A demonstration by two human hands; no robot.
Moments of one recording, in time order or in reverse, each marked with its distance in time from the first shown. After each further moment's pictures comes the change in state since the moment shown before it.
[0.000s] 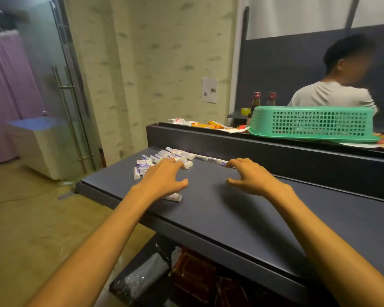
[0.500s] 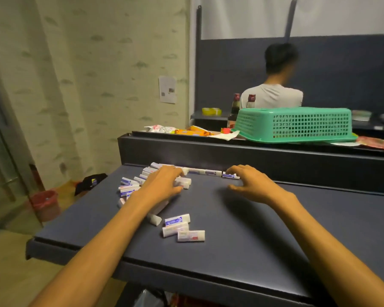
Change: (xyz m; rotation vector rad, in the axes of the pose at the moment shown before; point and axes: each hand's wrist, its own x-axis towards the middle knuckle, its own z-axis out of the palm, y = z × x) left_hand 0.126 -0.091 0.045 -0.151 -0.069 0.267; right_hand 0.072 -0.020 0.029 0.013 0.015 0.290
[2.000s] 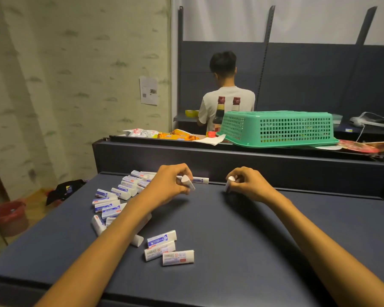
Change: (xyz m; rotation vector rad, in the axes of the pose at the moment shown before) left_hand 0.038 0.029 0.008 -0.604 0.033 0.168; right_hand 0.030 0.055 0.014 0.361 0.126 0.152
